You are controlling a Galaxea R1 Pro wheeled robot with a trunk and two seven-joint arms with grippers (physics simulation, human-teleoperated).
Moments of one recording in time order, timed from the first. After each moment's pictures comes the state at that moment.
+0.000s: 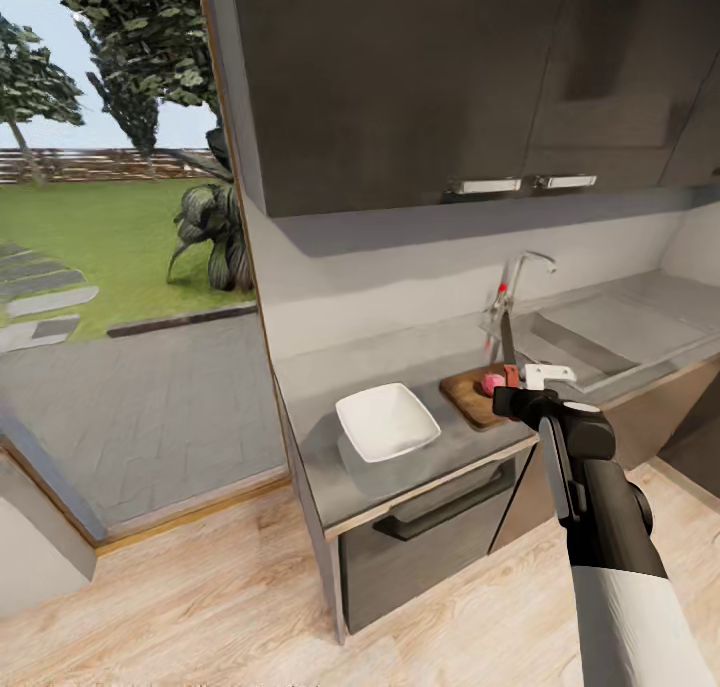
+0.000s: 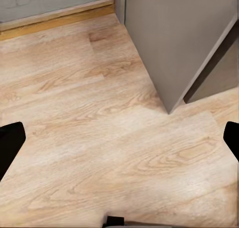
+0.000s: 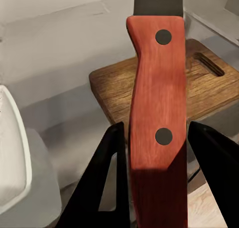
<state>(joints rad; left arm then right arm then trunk) 0.23 0.08 -0.14 -0.84 0.19 -0.43 0.08 -0.67 0.00 -0.15 -1.47 0.12 0.86 0.11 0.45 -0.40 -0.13</state>
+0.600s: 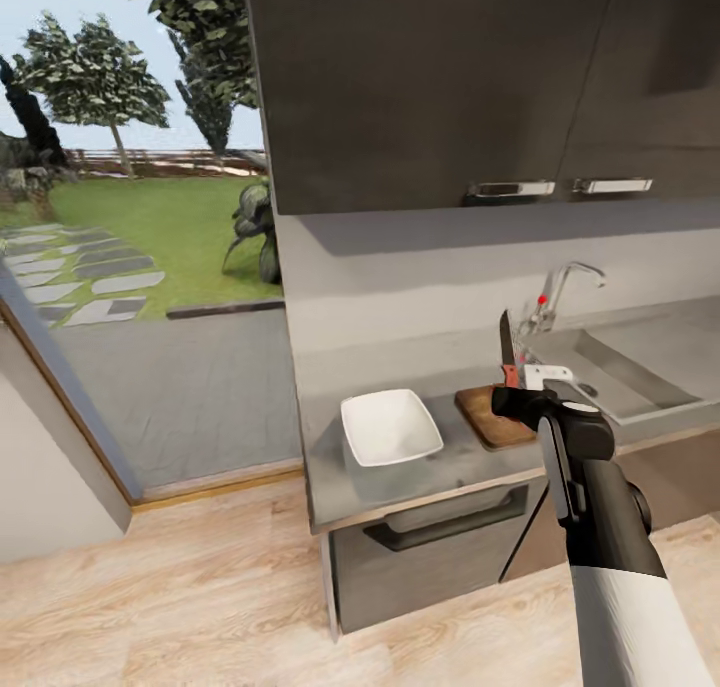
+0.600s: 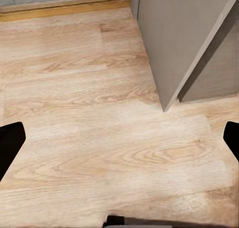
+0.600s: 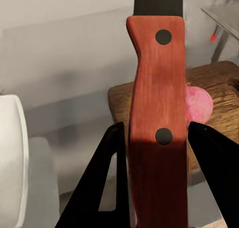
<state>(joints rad) 0.23 0.08 -0.14 -0.84 0.19 -0.43 0.08 -0.67 0.00 -0.15 -1.46 0.12 0.86 0.11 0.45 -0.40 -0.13</state>
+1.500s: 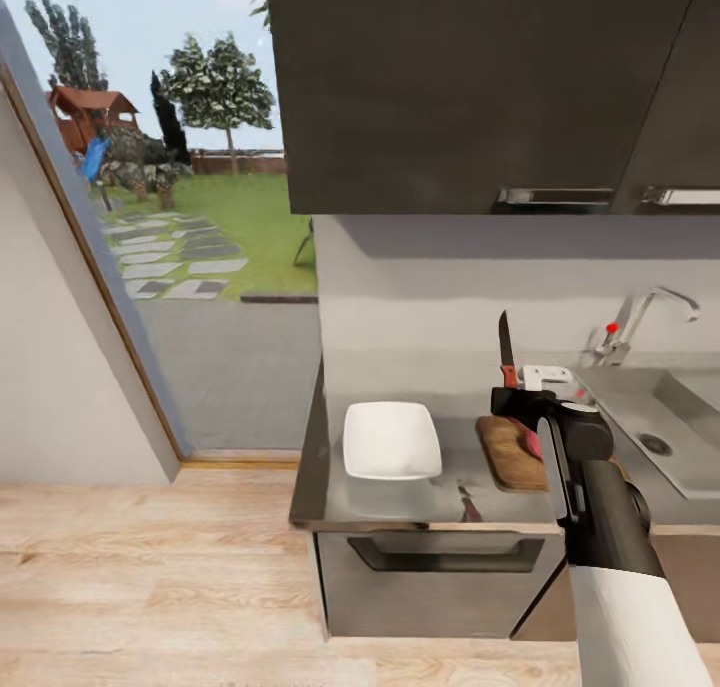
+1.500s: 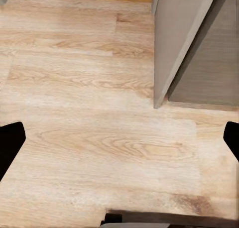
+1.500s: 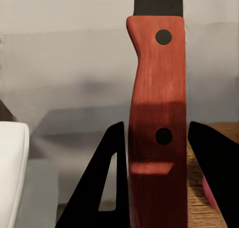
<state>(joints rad) 0.23 0.08 -0.14 -0.83 0.19 -0.43 0.08 -0.67 0.01 -0.15 -1.46 0.12 0.86 0.11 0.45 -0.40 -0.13</state>
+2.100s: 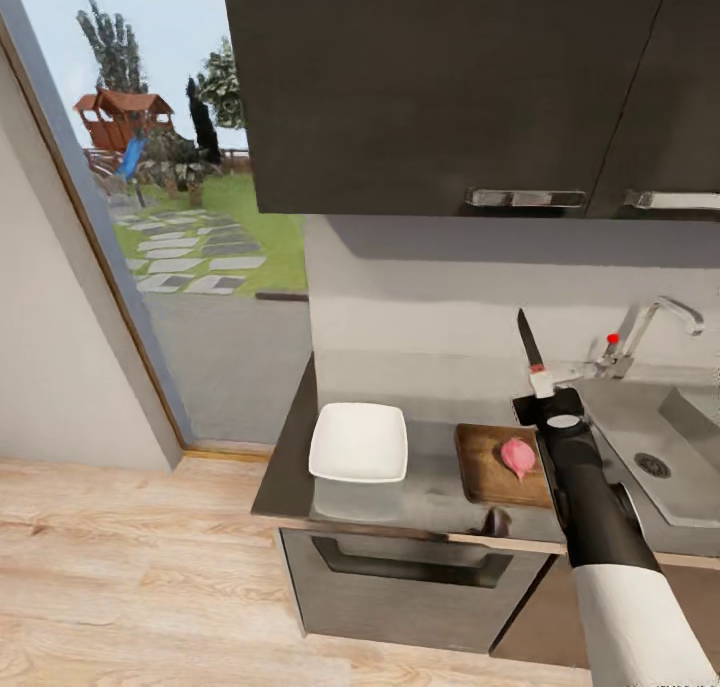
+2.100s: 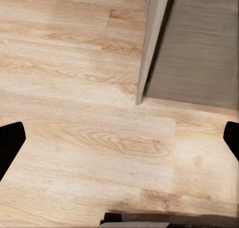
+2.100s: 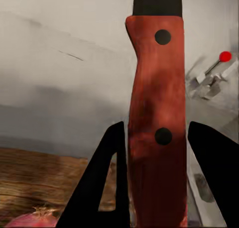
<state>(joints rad) 0.23 0.08 -0.14 -0.83 0.19 -0.43 0.08 -0.67 -0.03 -0.15 -1.31 0.56 0.62 0.10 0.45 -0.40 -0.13</state>
